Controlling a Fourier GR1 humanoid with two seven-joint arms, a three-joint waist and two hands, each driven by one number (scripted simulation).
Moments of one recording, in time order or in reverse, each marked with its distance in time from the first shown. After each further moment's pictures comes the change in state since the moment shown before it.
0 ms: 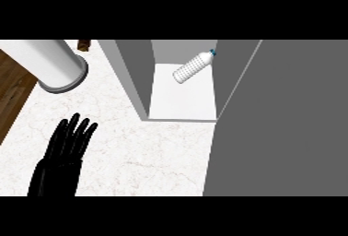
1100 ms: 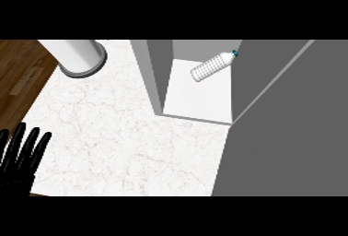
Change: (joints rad) left arm 0.174 0.201 0.178 -0.086 0.150 -0.245 0.001; right arm -0.198 0.000 0.071 0.009 -0.022 -0.103 0.142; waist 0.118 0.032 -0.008
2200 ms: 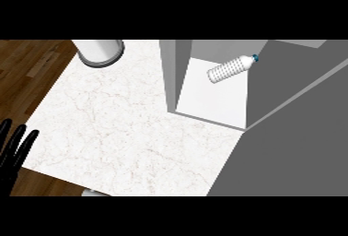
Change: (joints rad) left arm 0.000 0.095 0.067 0.011 0.049 -0.126 0.027; right arm -0.294 -0.077 -0.040 0.005 -0.033 0.117 0.108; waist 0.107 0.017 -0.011
